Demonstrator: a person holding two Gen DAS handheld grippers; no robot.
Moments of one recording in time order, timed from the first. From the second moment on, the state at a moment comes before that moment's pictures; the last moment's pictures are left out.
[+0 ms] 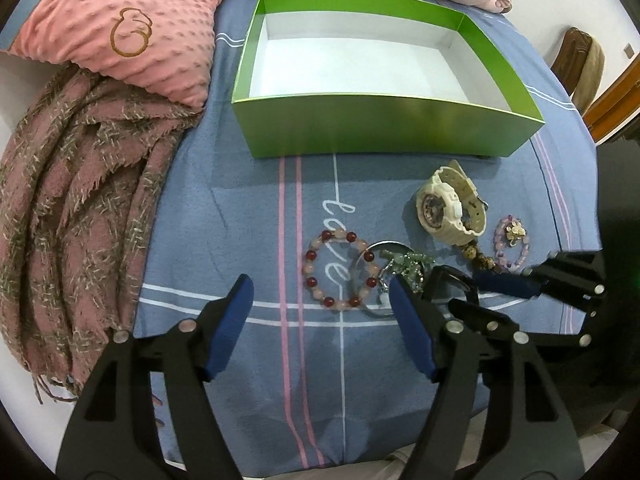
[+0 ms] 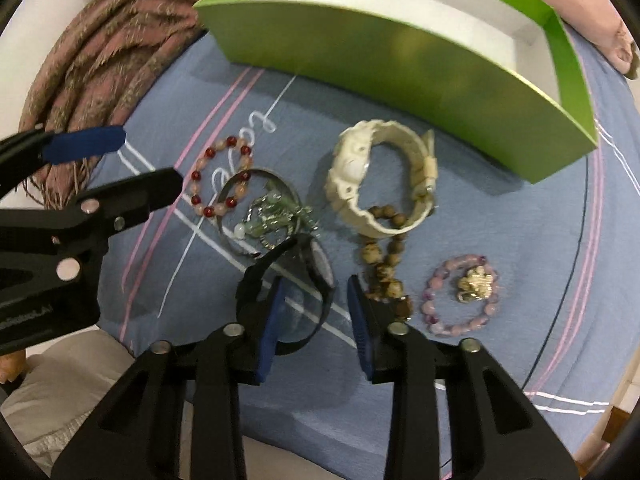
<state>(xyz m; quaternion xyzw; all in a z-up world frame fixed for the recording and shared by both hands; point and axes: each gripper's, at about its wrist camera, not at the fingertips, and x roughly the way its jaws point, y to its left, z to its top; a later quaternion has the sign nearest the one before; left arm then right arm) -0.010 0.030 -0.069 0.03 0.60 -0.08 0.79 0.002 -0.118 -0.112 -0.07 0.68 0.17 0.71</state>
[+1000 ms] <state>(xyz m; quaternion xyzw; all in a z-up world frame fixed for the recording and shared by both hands) 0.057 -0.064 -0.111 0.06 0.62 -0.17 0.76 0.018 -0.178 -0.095 0.00 0.67 0.07 0.74</state>
